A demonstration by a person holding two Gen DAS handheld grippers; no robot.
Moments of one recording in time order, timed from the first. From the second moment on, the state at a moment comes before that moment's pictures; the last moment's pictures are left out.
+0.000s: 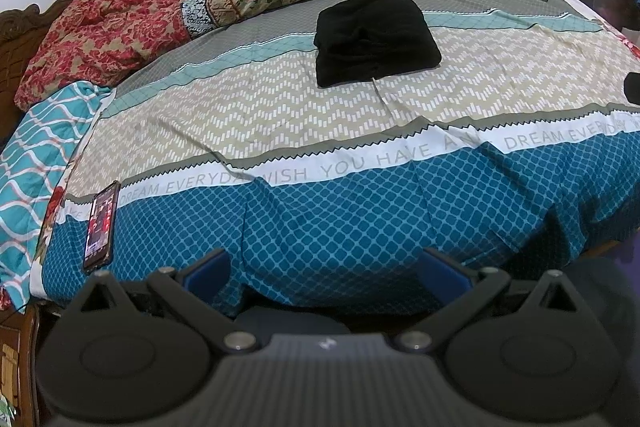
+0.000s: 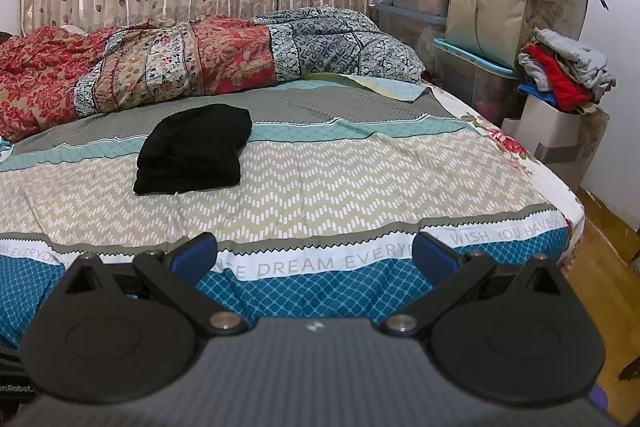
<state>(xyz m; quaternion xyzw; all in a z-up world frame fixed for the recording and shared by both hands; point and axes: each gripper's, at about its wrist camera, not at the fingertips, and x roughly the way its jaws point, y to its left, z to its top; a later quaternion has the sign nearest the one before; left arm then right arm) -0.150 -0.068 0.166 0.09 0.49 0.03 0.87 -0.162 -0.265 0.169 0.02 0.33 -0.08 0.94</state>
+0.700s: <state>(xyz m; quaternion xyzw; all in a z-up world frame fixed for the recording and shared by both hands) -0.153 -0.056 0.165 0.08 0.49 0.04 0.87 -0.175 -0.217 0.186 0.10 0.35 0.07 0.93</state>
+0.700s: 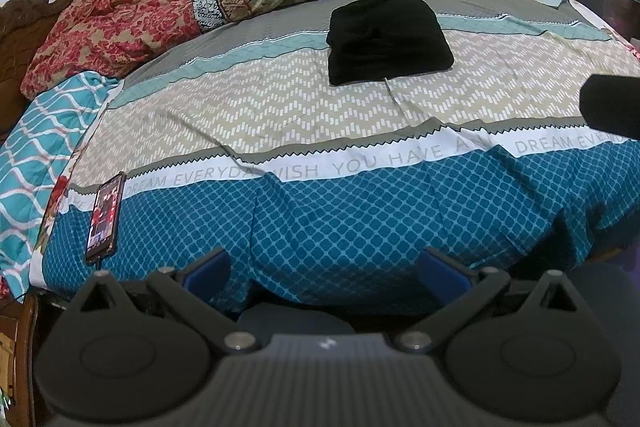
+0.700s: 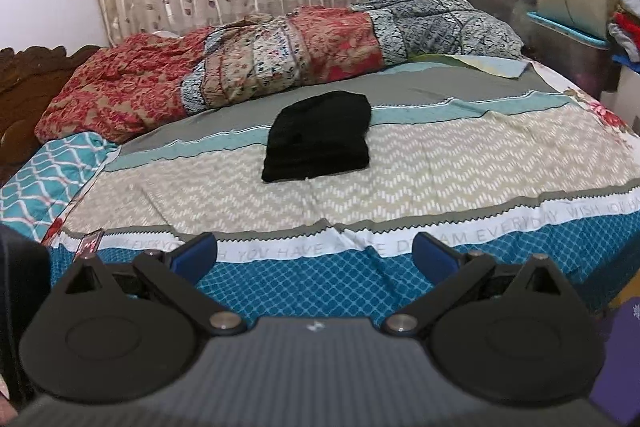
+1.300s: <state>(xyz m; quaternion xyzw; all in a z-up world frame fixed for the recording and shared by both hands) -0.153 -0.054 0.164 0.08 0.49 0.05 0.87 -0.172 -0.220 0.176 0.07 0.36 0.04 0.93</state>
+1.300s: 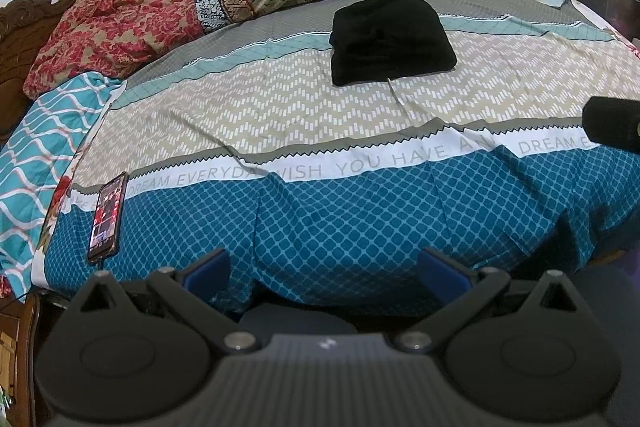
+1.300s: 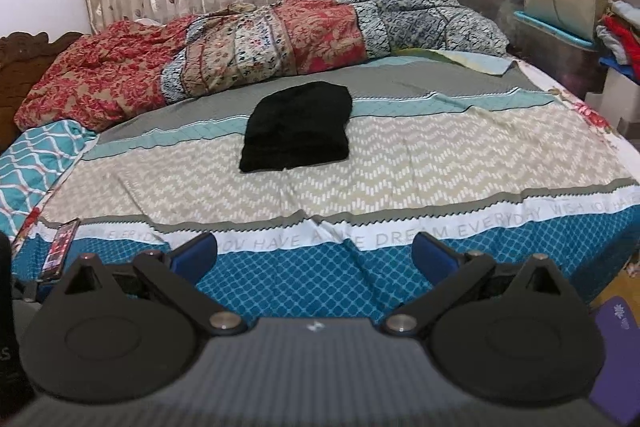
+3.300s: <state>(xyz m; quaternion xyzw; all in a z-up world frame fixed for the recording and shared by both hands) -0.154 -0.048 0.161 0.08 0.49 0.06 0.87 -0.177 -0.211 0.185 0.07 0.34 0.05 0.94</state>
